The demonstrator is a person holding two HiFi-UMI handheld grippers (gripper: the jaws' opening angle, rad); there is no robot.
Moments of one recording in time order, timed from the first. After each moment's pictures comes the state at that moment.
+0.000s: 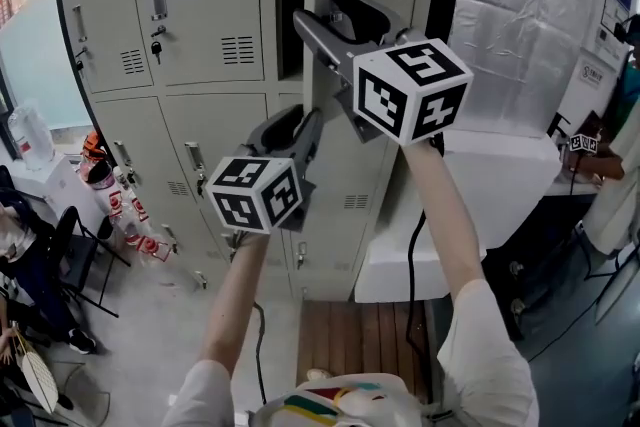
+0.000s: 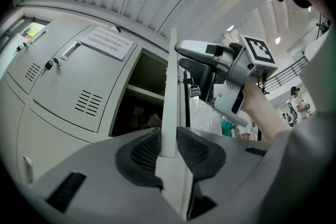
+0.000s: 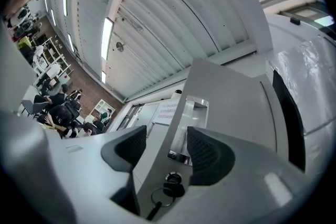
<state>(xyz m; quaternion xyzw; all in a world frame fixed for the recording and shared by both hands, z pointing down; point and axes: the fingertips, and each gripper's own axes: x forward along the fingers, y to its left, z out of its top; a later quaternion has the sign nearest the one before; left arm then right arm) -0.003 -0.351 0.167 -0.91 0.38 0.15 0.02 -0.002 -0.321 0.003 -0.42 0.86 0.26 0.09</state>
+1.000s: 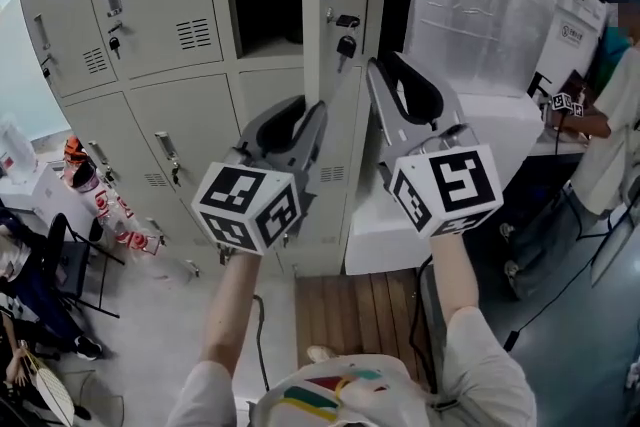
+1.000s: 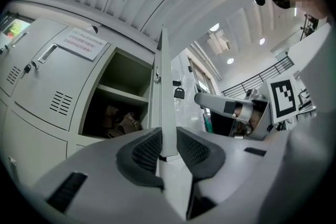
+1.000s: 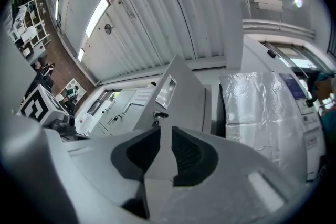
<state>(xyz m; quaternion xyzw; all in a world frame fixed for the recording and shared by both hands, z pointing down) 0.056 -0.285 0.166 -0.94 0.31 0.13 0.06 0.121 -0.244 0.098 -0.58 0.77 0.27 0.07</state>
